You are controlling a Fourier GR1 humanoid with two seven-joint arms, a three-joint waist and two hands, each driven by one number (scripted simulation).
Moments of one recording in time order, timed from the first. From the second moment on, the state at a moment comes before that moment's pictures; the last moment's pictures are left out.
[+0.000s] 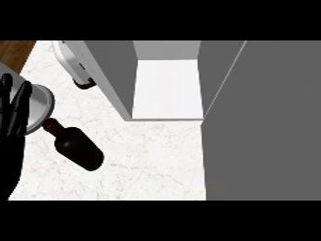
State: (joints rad) left arm 0.01 0.13 0.00 -2.10 0.02 0.00 0.01; right arm 0.03 -0.09 0.00 -2.10 0.01 -0.03 0.01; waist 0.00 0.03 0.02
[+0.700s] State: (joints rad) left arm 0.14 0.26 -0.15 -2.12 0.66 -0.40 0.22; right arm 0.14 -0.15 0.11 -2.25 -0.16 0.14 0.14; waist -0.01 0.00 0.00
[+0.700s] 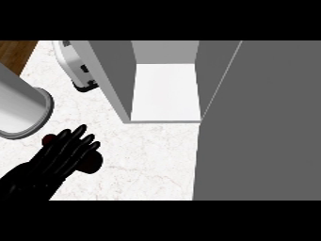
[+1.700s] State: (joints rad) left arm 0.10 0.41 0.11 -2.34 1.10 -0.16 0.59; right arm 0.08 -0.16 0.09 -2.41 -0.20 0.12 0.41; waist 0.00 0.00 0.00
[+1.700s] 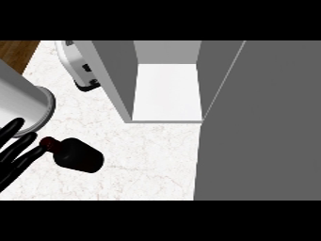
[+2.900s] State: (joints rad) left arm -0.07 0.48 0.37 -2.04 1.17 -0.29 0.68; right arm 0.02 -0.15 0.09 -2.44 -0.17 0.09 0.49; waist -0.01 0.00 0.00
